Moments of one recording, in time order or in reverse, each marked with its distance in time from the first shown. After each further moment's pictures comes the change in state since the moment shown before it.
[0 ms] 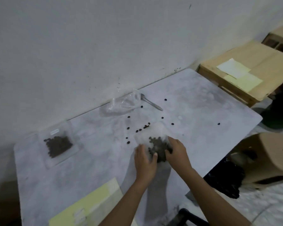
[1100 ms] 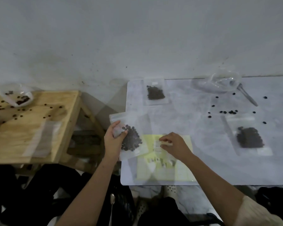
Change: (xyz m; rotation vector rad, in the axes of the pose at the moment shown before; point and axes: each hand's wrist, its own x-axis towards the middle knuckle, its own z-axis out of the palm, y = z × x) left_hand -0.190 -0.131 -0.265 -0.652 0.802 -0.113; right_hand -0.118 -0.109 0.162 -0.080 -0.579 -0.610
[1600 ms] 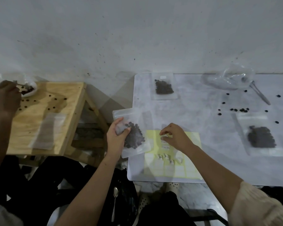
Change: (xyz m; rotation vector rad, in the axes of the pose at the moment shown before) left_hand 0.012 -0.018 -0.020 -0.002 -0.003 -0.008; right_hand 0.028 -0.017 0.012 -0.034 -0.055 -0.036
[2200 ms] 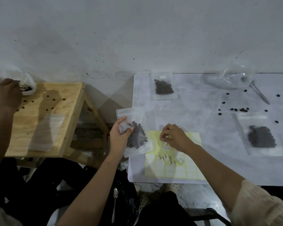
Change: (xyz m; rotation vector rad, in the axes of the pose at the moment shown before) left_hand 0.003 0.005 0.009 0.008 -0.049 0.007; right_hand 0.006 0.008 0.002 -0.157 -0.111 -0.091
